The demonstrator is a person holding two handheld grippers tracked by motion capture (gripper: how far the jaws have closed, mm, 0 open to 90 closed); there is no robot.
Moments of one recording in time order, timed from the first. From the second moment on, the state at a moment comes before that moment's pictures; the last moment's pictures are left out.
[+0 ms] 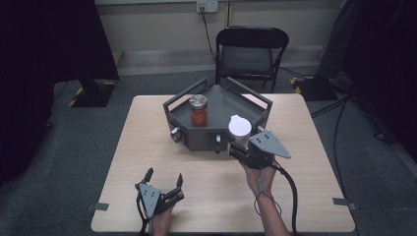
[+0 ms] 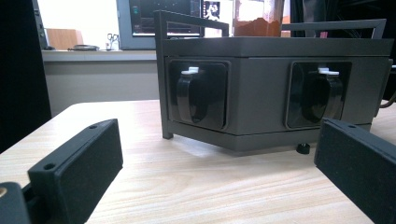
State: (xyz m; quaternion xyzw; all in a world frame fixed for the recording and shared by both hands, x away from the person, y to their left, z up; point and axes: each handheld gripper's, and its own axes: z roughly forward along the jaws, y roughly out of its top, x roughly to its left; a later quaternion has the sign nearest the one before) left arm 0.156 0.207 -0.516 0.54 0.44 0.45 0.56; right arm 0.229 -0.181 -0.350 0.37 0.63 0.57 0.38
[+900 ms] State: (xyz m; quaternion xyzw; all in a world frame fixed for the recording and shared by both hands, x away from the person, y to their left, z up) left arm 0.156 0.206 -0.516 0.54 0.44 0.45 0.56; right arm 0.259 -0.171 -0.323 0.37 0.63 0.57 0.38
